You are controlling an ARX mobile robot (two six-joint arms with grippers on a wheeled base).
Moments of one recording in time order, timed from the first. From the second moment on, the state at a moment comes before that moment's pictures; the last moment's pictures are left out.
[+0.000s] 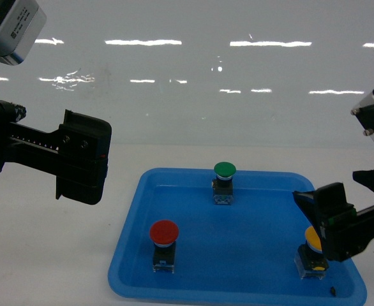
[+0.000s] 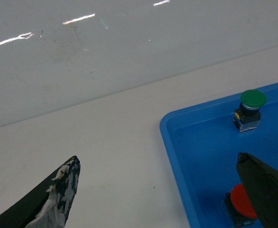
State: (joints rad) left arm -0.37 1.35 0.49 0.52 -0.26 0.11; right arm 0.21 1.66 0.55 0.62 -0.17 -0.12
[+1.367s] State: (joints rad) left arm -0.37 1.35 0.49 0.52 -0.26 0.11; right arm 0.23 2.07 0.72 0.55 -0.19 -0.36
